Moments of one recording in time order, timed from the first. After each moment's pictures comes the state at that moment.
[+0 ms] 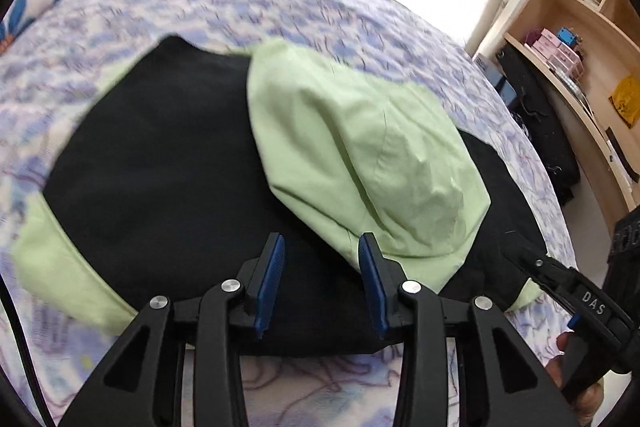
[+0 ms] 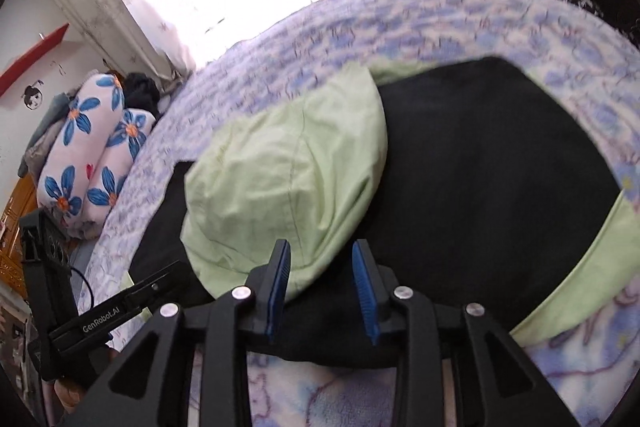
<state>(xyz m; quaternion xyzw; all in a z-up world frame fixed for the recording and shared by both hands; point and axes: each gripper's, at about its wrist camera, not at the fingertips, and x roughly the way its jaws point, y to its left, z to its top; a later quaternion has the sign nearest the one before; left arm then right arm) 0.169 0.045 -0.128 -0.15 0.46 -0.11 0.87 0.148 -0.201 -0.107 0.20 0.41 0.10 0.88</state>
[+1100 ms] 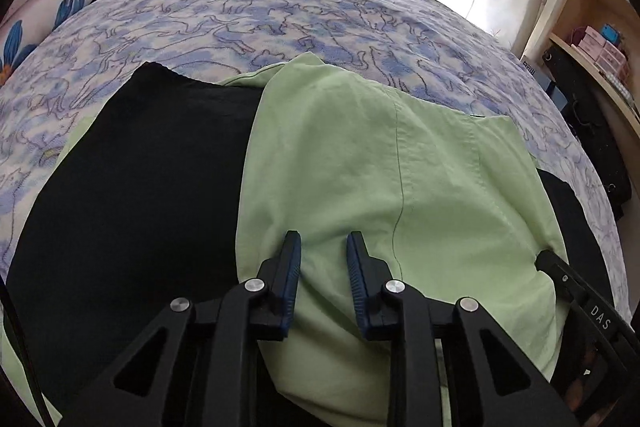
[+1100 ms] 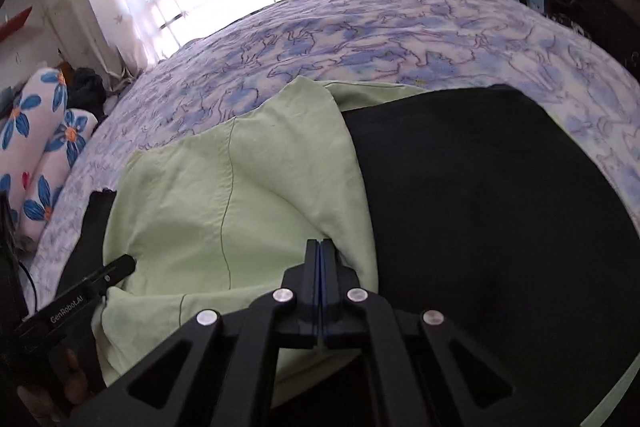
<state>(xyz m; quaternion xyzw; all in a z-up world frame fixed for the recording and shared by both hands) 0.269 0.053 -0.172 -0.11 0.46 -0.04 0.88 0.244 -0.203 -0.151 0.13 0.42 0.02 0.90</state>
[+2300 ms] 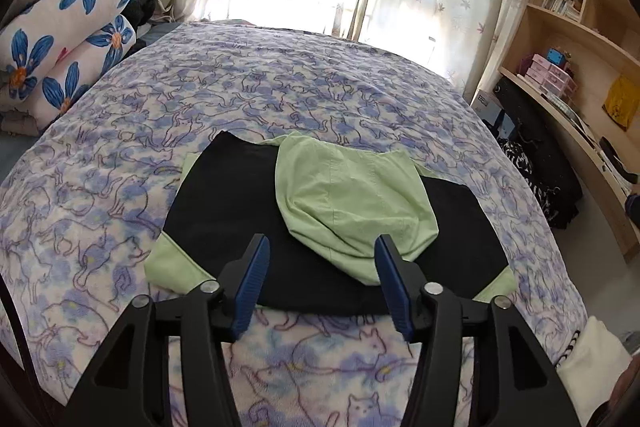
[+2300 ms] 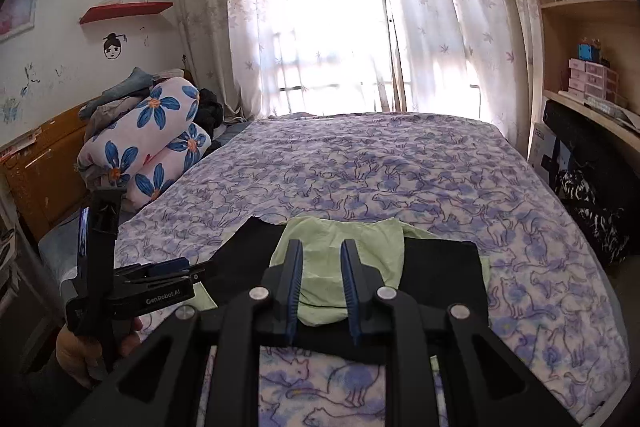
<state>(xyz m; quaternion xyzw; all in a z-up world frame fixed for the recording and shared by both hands) 0.058 0.084 0.019 -0.11 0.39 -0.06 0.91 0.014 -0.179 0.108 0.01 0.26 0.15 0.95</state>
